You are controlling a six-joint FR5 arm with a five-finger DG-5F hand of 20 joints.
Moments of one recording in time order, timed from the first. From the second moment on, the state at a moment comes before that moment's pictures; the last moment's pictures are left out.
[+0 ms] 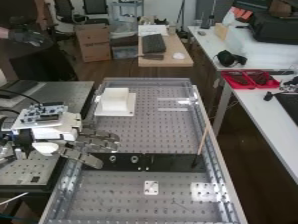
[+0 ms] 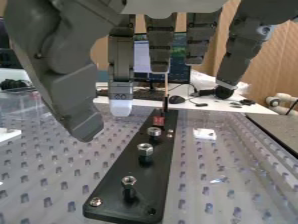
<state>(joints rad) 1.00 -1.83 -2.14 -2.50 -2.29 -0.93</state>
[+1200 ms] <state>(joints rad) 0.98 -1.95 -2.08 -2.51 -2.34 -1.04</state>
